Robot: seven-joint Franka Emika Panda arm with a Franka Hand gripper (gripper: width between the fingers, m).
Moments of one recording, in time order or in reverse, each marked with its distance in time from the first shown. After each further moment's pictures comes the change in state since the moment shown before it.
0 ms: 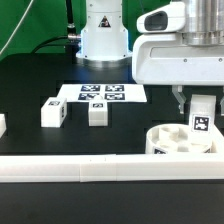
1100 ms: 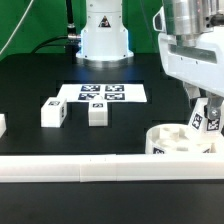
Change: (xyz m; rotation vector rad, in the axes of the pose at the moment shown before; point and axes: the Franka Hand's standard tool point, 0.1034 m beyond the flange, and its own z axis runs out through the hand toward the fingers) arm -0.004 -0.002 0.001 0.074 -0.055 0.979
